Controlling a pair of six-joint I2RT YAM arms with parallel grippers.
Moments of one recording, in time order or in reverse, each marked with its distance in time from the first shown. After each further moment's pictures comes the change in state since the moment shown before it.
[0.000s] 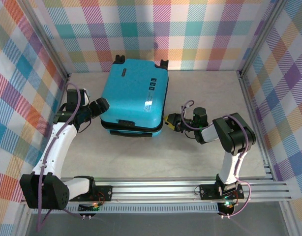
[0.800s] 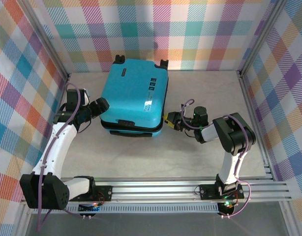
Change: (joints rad) left arm 0.000 0.000 0.000 0.000 0.000 -0.003; right arm -0.001 0.000 0.012 0.054 -0.026 0.024
